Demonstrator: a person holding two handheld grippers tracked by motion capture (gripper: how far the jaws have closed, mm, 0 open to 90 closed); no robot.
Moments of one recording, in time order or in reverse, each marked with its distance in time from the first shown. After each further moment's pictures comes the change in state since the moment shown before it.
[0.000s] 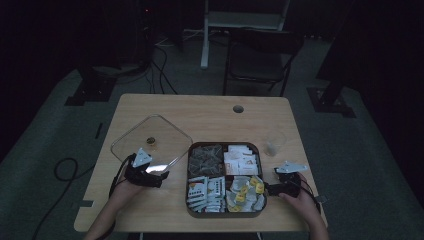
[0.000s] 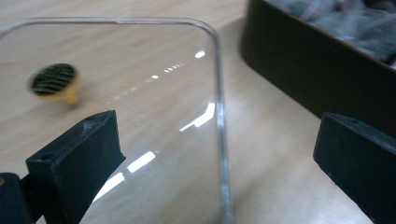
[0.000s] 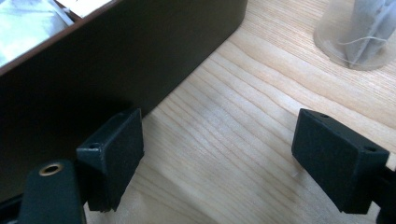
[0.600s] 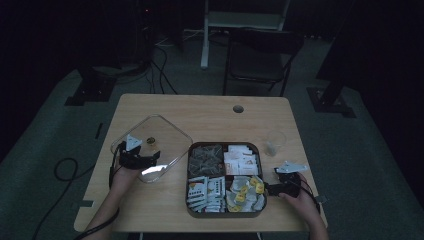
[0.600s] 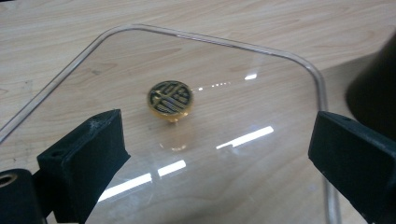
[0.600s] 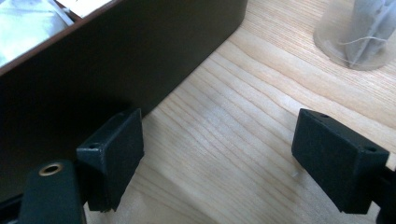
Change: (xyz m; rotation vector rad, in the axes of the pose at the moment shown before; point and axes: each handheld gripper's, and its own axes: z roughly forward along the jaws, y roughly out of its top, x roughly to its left) left arm 0.045 0.010 0.020 -0.028 0.190 -0.175; right arm 0.000 0.000 0.000 0.000 0.000 0.000
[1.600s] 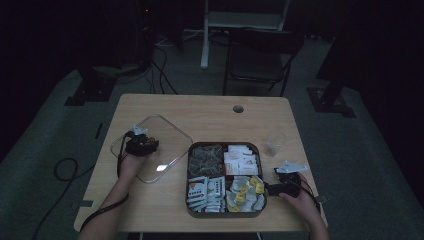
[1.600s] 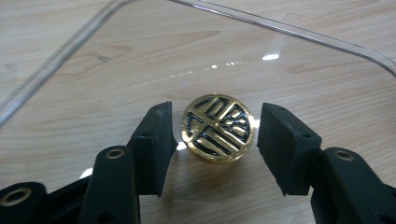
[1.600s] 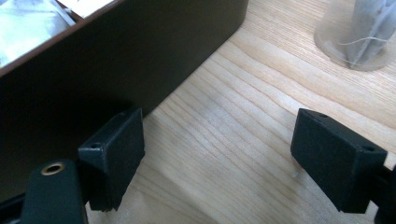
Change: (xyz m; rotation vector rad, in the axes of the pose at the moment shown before) left arm 0.020 0.014 0.053 0.120 0.023 -0.088; right arm 0.000 0.000 0.000 -0.001 0.003 -0.002
